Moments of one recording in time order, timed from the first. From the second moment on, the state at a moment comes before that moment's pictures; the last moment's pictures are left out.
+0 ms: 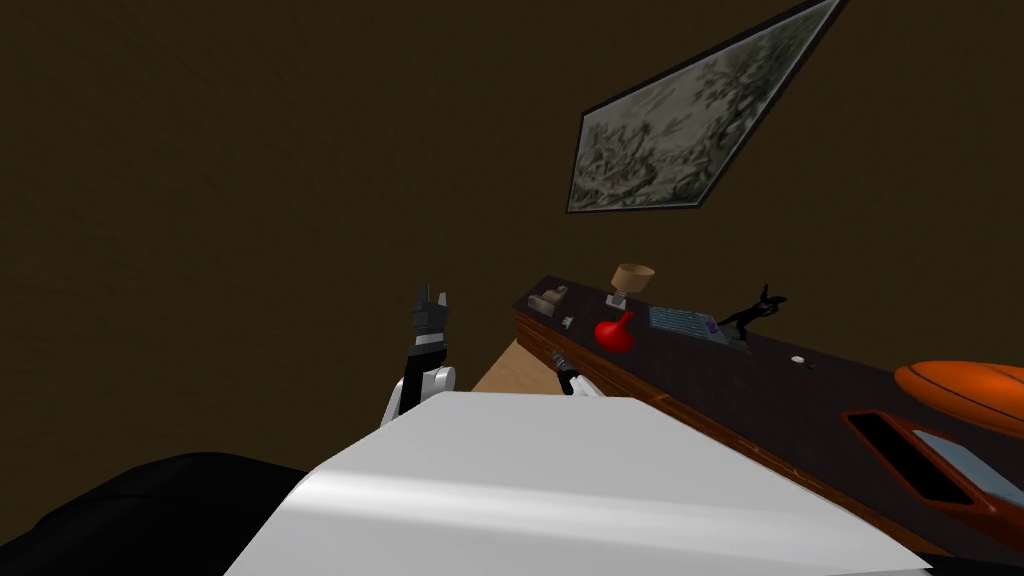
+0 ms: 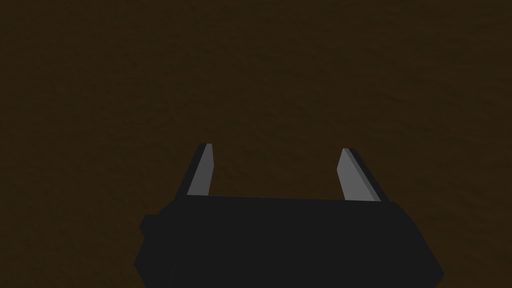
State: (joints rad) left arm 0.46 -0.02 0.05 -2.25 -0.05 -0.36 0.13; right arm 0.18 -0.18 0.43 -1.38 0.68 0.52 -0.15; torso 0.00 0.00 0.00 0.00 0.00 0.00
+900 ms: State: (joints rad) left arm 0.46 -0.02 0.05 -2.25 -0.05 -0.36 0.13; right arm 0.04 -0.17 0.51 -1.13 0.78 0.73 -0.25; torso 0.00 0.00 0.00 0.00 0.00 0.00
